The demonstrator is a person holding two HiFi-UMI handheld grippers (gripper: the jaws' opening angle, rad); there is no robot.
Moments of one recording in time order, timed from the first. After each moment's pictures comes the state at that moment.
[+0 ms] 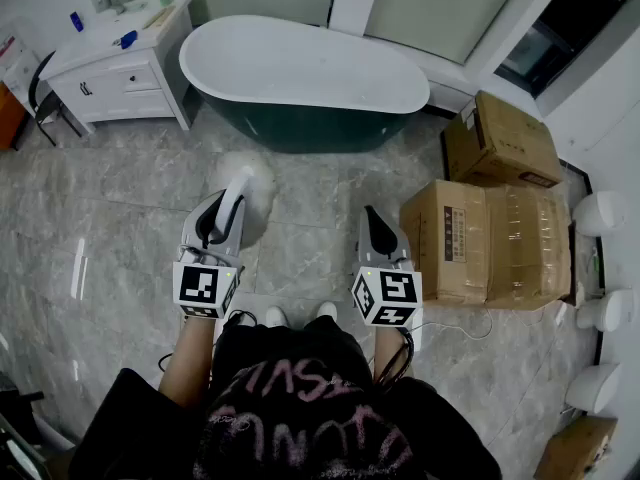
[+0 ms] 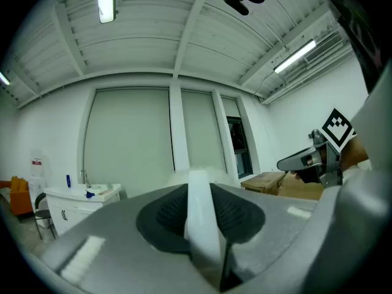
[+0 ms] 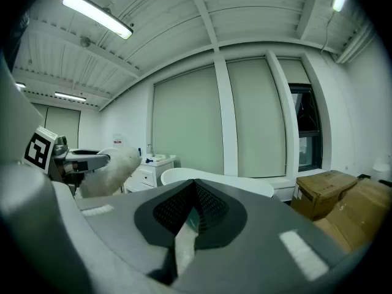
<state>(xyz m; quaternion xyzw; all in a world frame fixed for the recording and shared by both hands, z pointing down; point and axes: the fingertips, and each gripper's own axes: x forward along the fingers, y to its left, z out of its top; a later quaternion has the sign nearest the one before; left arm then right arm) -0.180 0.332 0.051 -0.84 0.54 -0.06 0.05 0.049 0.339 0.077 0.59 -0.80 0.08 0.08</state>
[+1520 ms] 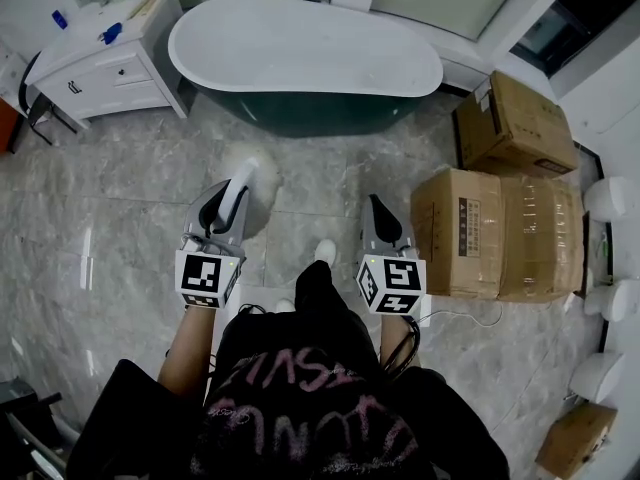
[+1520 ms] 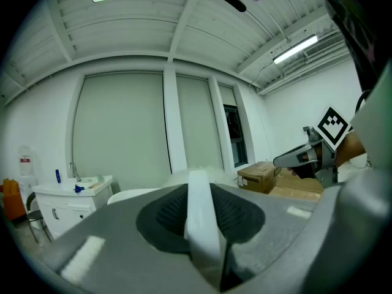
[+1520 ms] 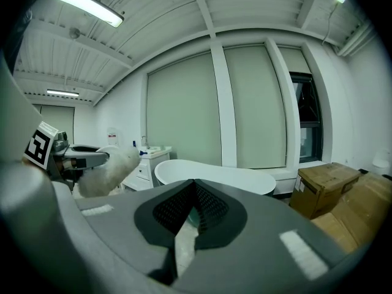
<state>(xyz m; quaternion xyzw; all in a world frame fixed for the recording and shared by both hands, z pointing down) -0.181 0.242 0.097 -0.85 0.51 -0.11 0.02 0.046 0.254 0.124 0.60 -0.79 0.11 0.10</state>
